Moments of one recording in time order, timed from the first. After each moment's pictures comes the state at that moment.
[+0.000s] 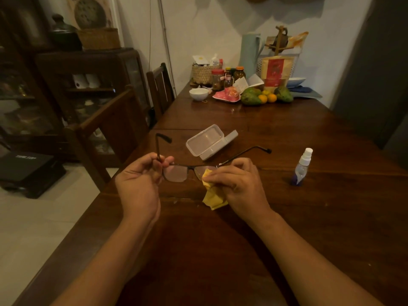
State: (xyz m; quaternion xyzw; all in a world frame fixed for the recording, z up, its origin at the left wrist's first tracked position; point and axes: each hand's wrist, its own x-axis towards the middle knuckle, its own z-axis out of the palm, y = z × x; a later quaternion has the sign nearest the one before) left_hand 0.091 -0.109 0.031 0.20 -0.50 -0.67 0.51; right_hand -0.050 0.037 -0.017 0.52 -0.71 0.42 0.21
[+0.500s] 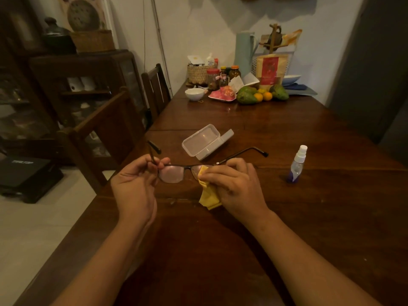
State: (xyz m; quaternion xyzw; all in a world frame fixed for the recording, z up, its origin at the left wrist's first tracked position) left_hand 0.092 -0.111 0.029 0.15 -0.53 -0.67 0.50; right_hand -0.045 0.041 -0.014 0.53 -0.72 0.36 0.27
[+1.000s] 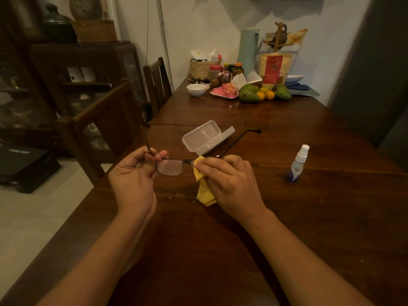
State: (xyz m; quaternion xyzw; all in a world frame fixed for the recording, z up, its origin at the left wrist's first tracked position) left_hand 0.088 -0.107 0.030 0.20 -0.49 -0.67 0.52; right_hand -0.040 0.038 -0.011 0.55 -0.73 0.28 0.29
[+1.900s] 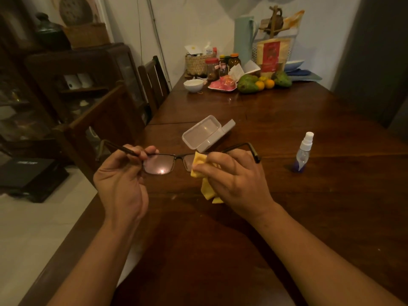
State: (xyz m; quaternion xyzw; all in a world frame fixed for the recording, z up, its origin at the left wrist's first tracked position) left_hand 0.100 -0.126 0.028 0.05 -0.52 -0.68 0.52; right_hand -0.039 0.041 -0.013 0.55 -0.67 0.28 0.41
